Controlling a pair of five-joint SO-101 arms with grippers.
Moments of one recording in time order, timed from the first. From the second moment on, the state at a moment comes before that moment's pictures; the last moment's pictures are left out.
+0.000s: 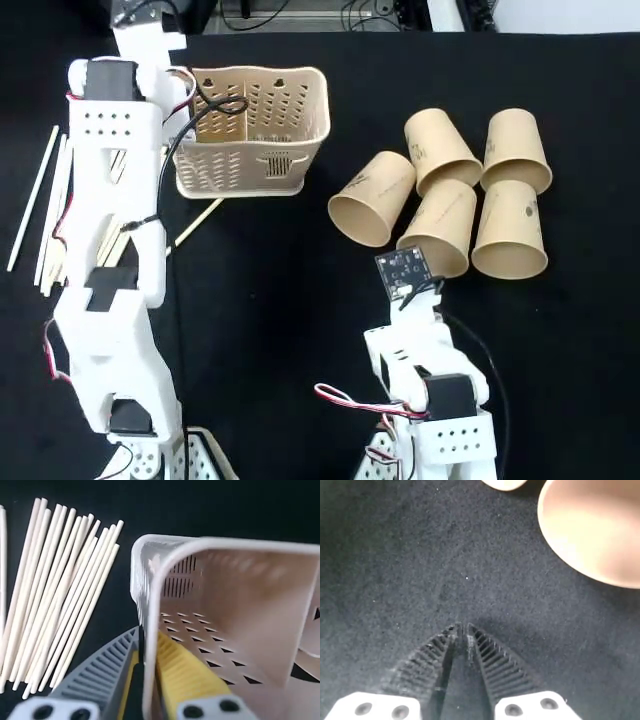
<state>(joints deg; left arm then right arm) -3.9 23.2 -49.0 98.8 8.2 -6.5 -103.1 97.0 73.8 10.2</state>
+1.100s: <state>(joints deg) -3.8 26.2 -46.5 81.9 10.5 -6.5 -103.1 97.0 73.8 10.2</state>
